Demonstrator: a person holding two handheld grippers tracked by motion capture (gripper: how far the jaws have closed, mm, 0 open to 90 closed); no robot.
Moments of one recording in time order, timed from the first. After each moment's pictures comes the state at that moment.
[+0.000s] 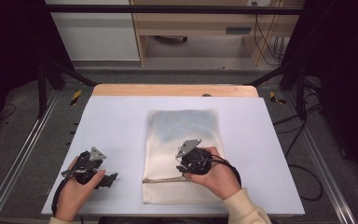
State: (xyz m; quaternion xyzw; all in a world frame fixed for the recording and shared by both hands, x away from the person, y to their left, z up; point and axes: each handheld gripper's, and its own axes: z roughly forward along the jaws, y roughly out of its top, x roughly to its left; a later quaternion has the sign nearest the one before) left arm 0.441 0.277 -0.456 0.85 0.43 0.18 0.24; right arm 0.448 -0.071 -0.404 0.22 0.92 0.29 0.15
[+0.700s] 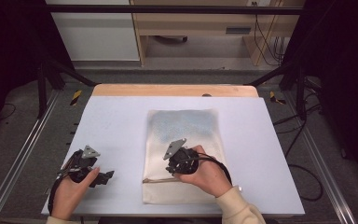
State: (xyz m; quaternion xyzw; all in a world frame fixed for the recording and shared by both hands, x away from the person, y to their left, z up) left arm 0.443 0.292 -0.453 0.84 0.45 0.17 0.26; right arm 0.453 -0.038 -0.408 0.17 0.94 0.29 0.12
